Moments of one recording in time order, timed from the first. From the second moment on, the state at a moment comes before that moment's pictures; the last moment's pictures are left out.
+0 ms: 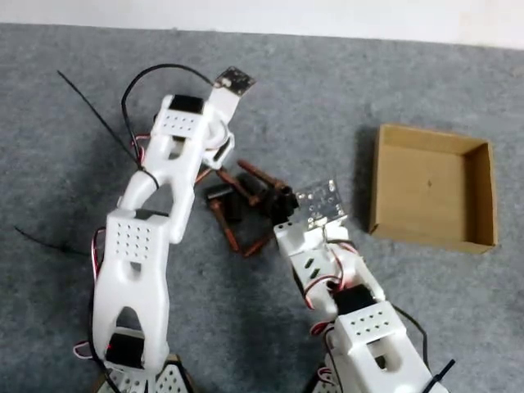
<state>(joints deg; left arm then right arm) 1.1 53.7 -41.3 75.9 -18.2 -26.6 -56.7 83.9 4.4 6.5</state>
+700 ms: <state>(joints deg) 1.3 70.0 -69.8 92.0 -18.2 -26.6 -56.7 83.9 4.4 6.5</state>
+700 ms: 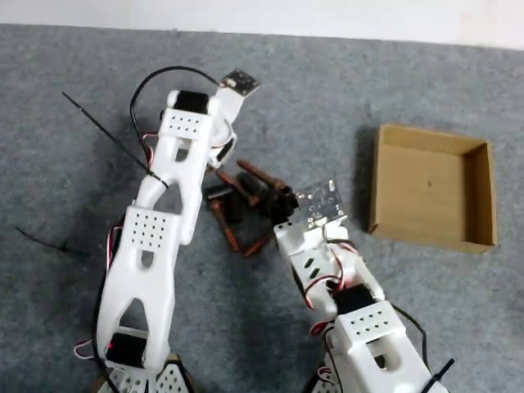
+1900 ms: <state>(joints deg) -3.7 75.7 -82.7 95.8 -13.6 -26.6 -56.7 83.9 4.4 6.5</state>
